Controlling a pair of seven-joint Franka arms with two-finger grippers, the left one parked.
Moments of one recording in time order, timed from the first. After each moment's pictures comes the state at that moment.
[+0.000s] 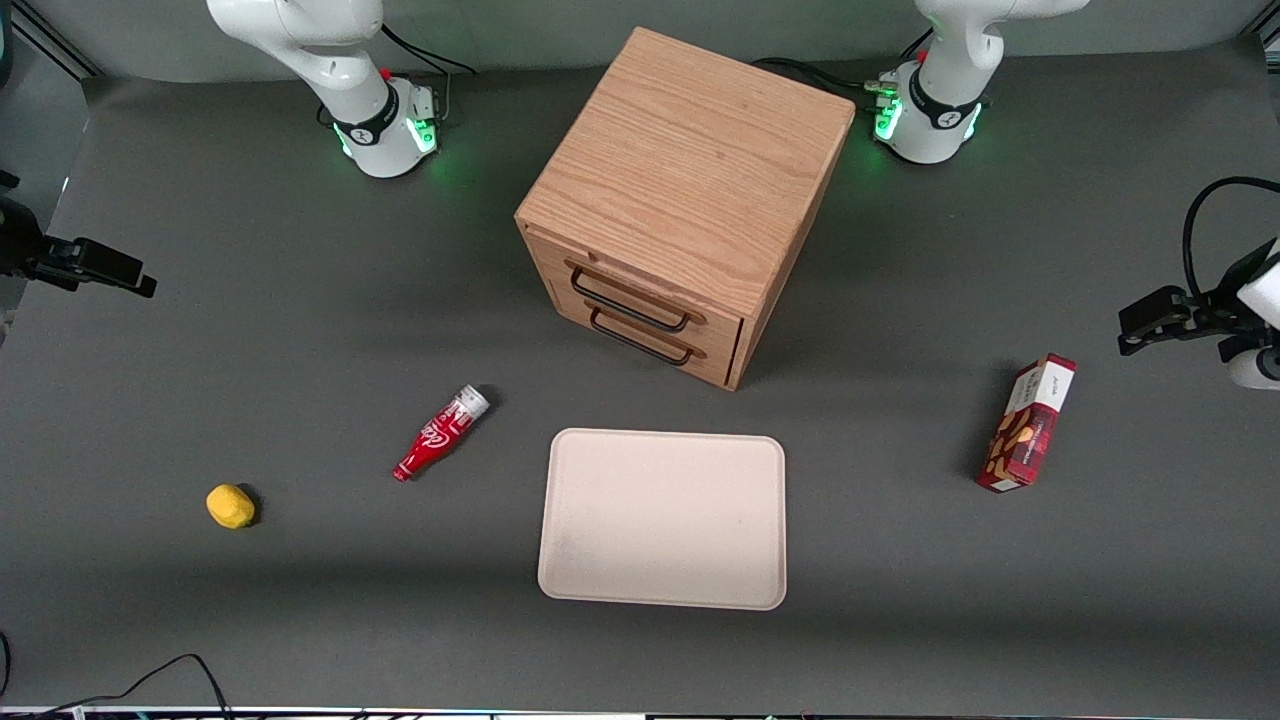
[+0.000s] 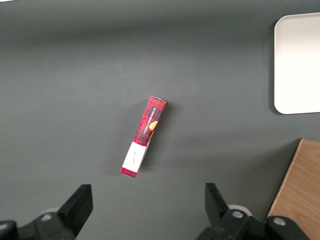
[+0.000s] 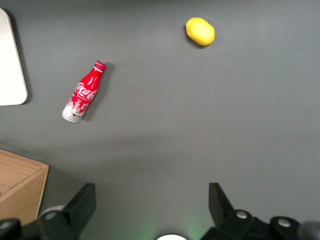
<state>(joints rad) -0.07 -0.03 -0.05 -1.65 0.02 1.53 0.03</state>
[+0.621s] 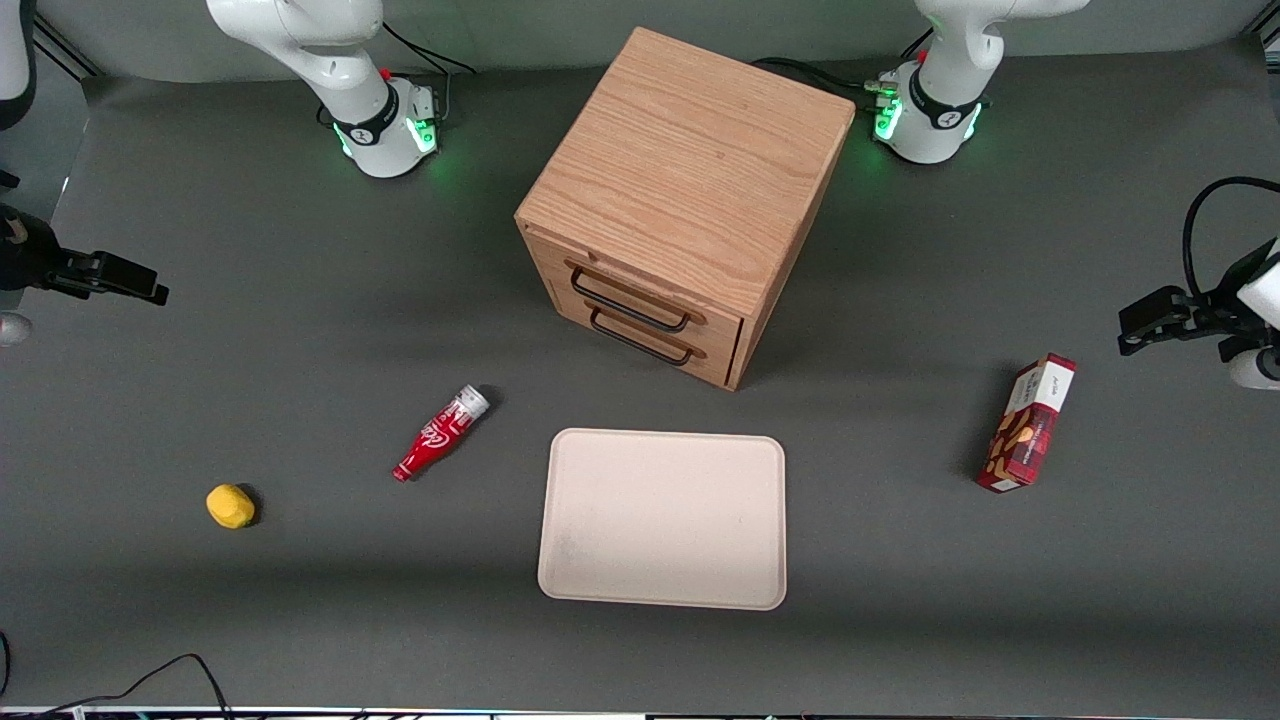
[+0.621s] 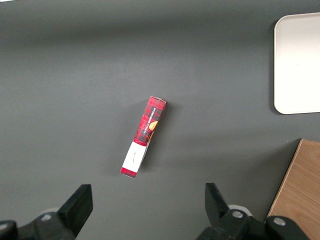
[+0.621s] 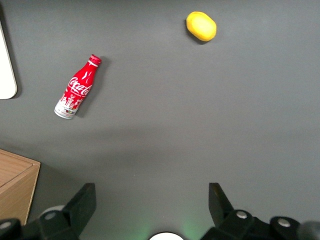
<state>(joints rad) -0.07 0.01 -0.02 -1.65 0.00 1.54 0.02</state>
